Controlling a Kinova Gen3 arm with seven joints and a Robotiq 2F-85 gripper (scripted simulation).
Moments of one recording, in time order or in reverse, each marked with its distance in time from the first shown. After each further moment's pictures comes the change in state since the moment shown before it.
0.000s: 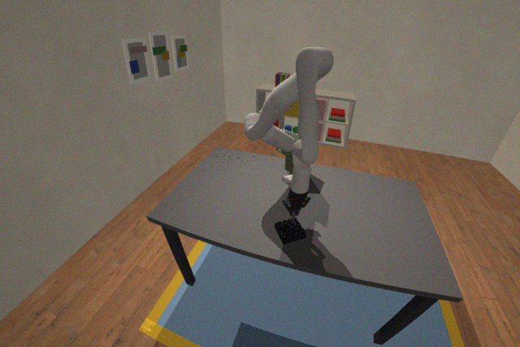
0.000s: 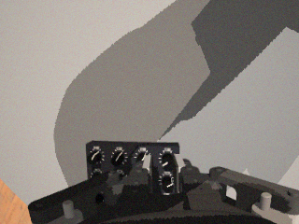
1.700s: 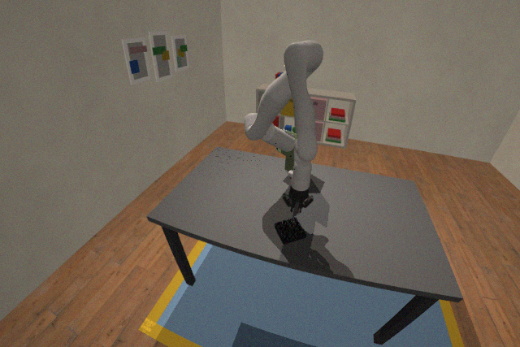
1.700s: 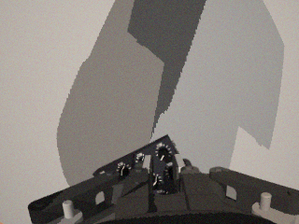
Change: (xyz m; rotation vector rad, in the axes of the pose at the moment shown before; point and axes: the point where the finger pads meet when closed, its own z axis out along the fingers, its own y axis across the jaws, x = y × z) arm -0.002 0.003 -0.017 -0.022 0.012 0.484
